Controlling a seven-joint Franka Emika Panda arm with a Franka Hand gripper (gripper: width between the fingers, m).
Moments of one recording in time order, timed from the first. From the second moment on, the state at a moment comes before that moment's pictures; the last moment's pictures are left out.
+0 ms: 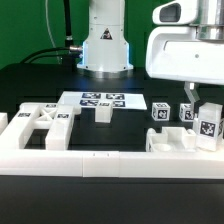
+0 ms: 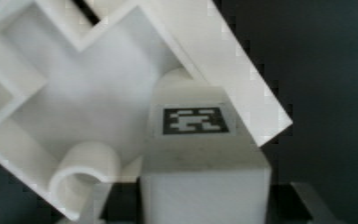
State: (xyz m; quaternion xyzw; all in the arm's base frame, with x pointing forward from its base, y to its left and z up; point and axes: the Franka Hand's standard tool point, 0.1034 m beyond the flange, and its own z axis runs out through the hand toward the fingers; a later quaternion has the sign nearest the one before) arm 0.651 0.119 0.083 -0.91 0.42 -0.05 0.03
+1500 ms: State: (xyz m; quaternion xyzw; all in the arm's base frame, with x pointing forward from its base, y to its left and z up) arm 0.647 0.122 0.077 -1.00 0.05 -0.04 0.00
